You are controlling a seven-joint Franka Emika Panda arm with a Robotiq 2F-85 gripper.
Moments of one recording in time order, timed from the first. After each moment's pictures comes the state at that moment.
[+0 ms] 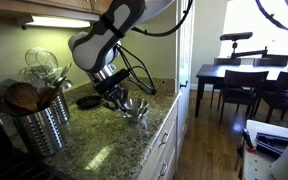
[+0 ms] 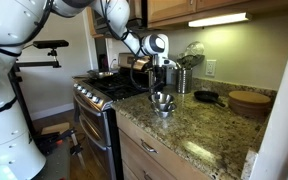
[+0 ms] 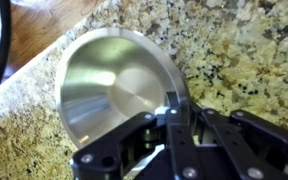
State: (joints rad) arm 0.26 0.62 -0.05 -1.57 -0.20 1.87 0.65
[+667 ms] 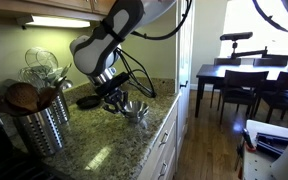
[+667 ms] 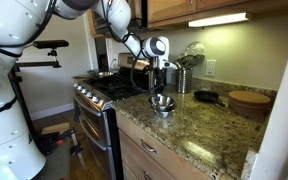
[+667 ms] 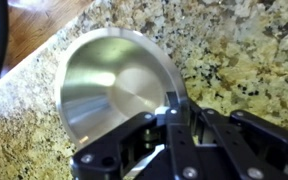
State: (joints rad) arm 0.25 0.64 -0.05 -1.56 -0.19 1.89 0.65
